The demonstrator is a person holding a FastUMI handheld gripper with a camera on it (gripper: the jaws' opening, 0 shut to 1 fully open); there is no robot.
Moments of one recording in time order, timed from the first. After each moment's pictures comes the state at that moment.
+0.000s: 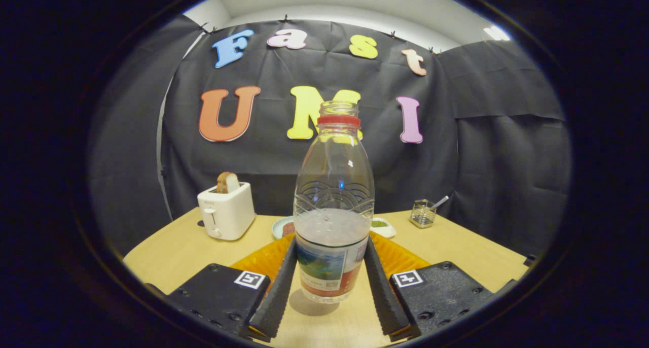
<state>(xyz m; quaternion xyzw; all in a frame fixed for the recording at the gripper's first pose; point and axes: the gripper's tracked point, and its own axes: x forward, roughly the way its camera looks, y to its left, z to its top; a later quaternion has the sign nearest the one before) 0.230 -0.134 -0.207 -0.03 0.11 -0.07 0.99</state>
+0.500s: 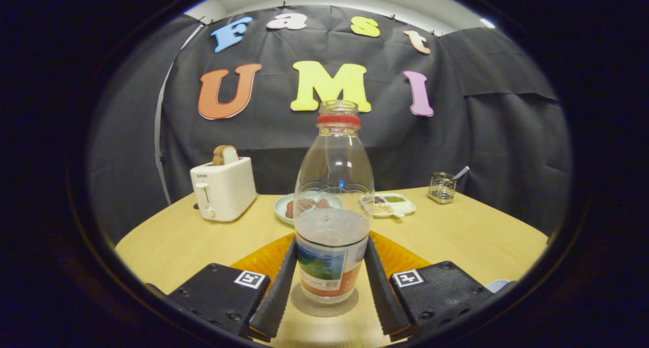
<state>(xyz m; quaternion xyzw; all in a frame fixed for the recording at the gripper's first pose) 0.261 -0.130 -0.289 -0.02 0.15 -0.05 0.99</state>
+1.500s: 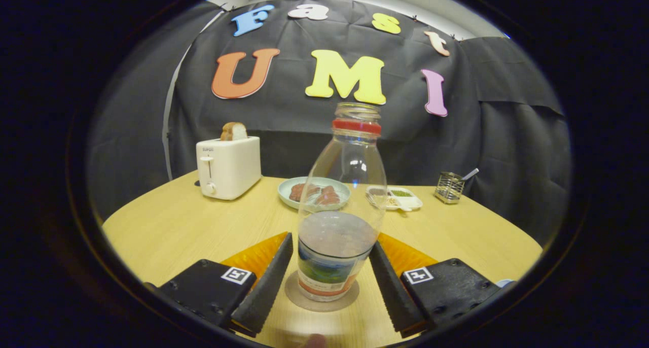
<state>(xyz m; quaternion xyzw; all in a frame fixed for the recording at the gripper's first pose) 0.256 -0.122 -0.311 -0.06 0.17 -0.03 0.98</state>
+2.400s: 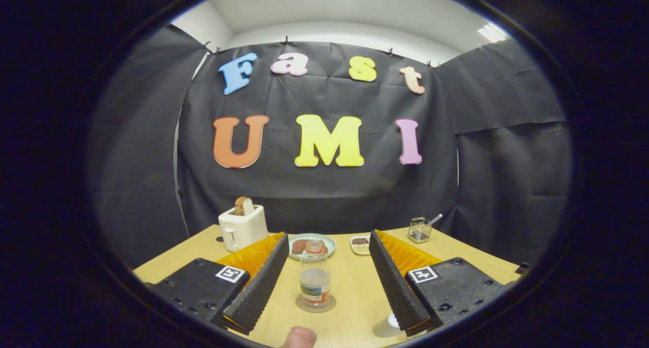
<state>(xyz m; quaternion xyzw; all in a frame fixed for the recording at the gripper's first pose) 0.140 -0.136 -0.090 -0.02 0.04 -0.05 1.00</state>
